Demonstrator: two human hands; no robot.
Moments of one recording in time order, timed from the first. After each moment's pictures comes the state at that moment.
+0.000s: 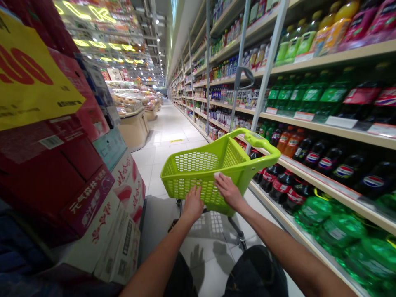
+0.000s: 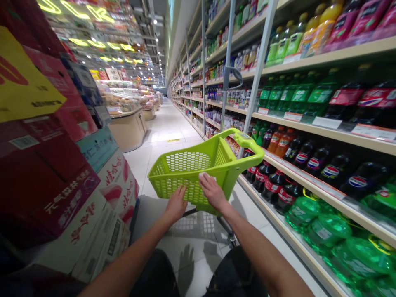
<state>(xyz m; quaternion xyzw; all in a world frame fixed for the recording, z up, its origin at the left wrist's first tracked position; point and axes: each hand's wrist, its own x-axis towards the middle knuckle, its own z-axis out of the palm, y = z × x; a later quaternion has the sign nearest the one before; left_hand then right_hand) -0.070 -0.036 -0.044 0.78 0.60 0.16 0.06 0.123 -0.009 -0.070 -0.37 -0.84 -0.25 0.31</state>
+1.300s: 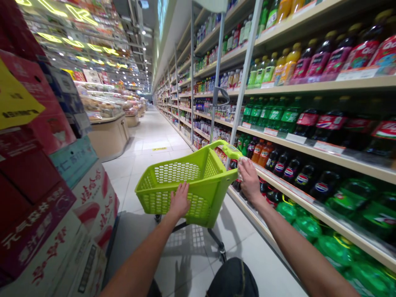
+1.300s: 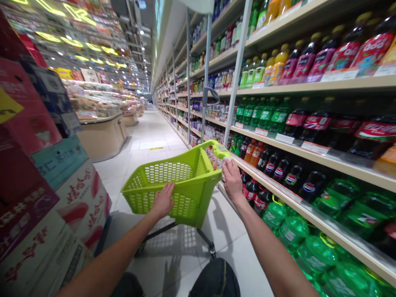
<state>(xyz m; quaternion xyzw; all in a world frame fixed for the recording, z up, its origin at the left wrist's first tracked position) -0.034 0.002 -0.006 0.80 0.58 0.12 0.03 0.248 -0.019 0.022 -0.49 -0.69 -0.32 0.42</state>
